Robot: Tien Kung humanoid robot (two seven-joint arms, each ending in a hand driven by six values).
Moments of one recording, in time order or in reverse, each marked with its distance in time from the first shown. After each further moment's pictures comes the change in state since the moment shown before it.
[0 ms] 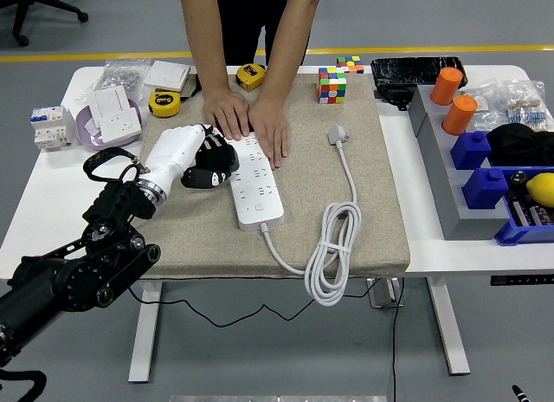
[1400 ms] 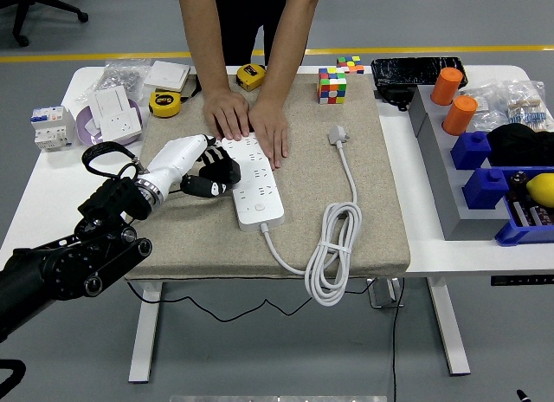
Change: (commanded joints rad) left arm -0.025 0.030 0.109 0.046 -0.249 -0.074 -0.042; right arm -0.013 -0.005 0.027 0.000 -0.022 -0.001 -0.007
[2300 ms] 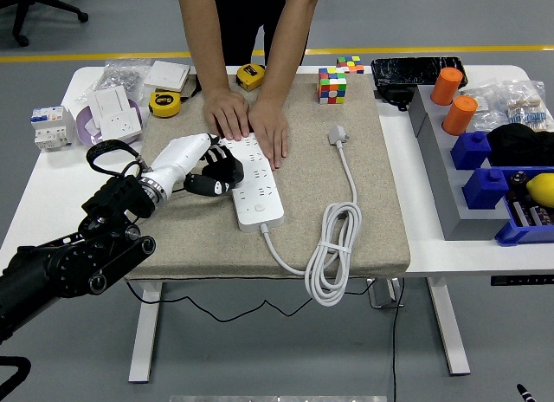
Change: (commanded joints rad) left arm -0.008 -0.016 -0.006 0.021 0.007 -0.002 -0.002; right arm 0.011 -0.002 0.004 0.000 -0.005 0.000 0.001
